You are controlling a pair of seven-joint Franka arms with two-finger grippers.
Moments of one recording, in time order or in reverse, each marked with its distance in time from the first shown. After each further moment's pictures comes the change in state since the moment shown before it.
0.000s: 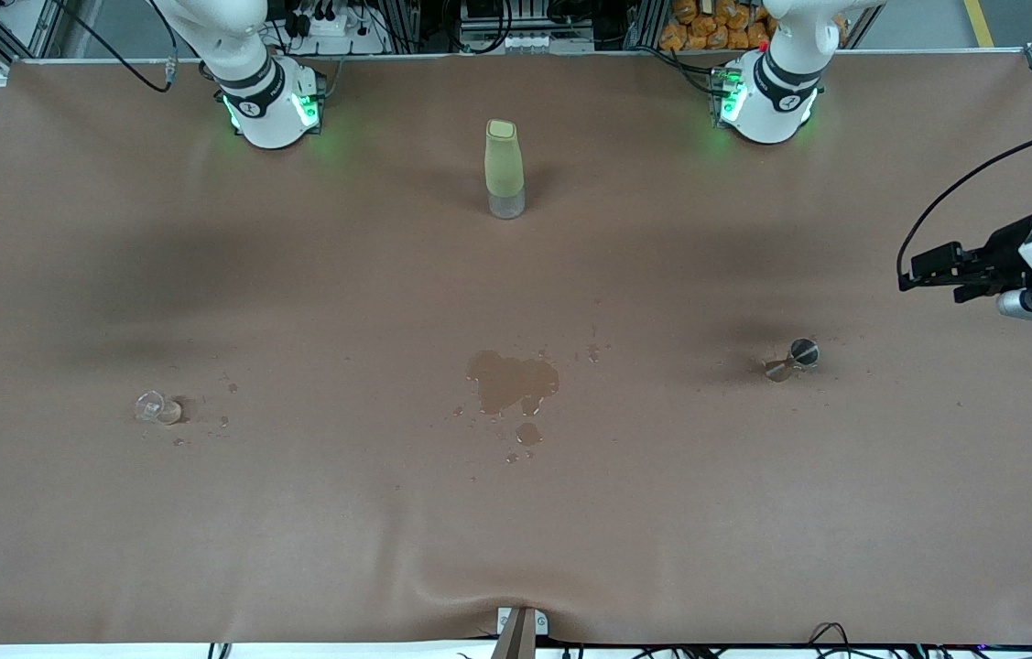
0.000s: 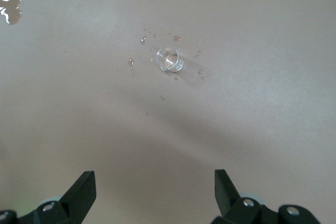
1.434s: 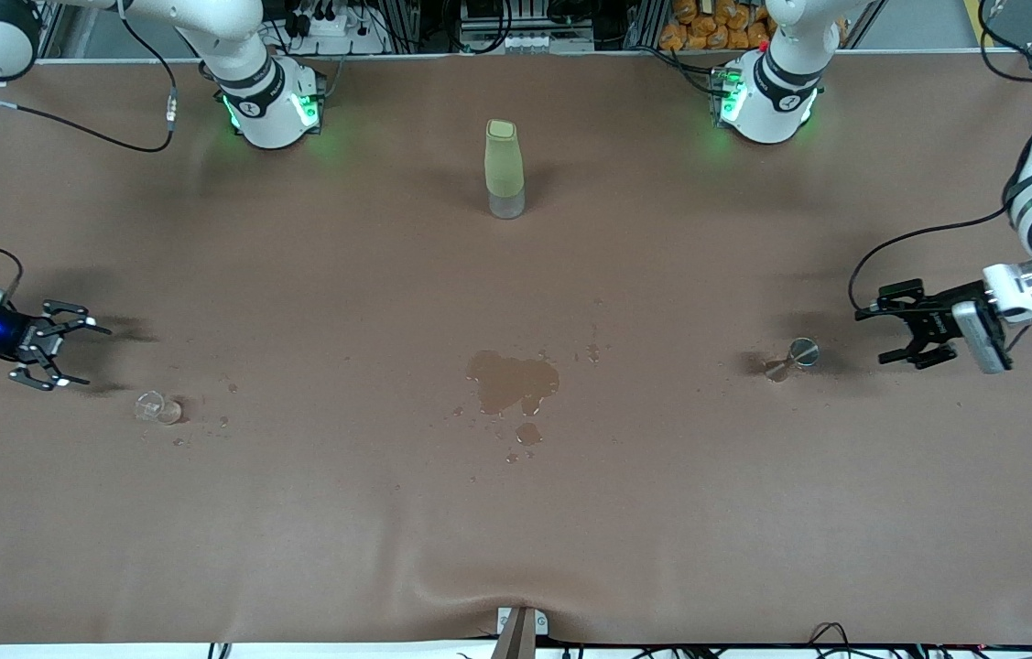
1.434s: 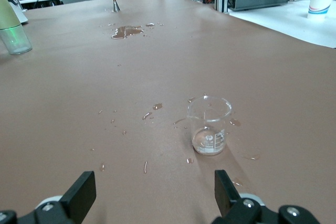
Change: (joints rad) left arm 0.177 0.395 0.000 -0.037 -0.604 0.039 1.276; right arm -0.139 0.561 0.009 0.000 0.638 -0.043 -1.314
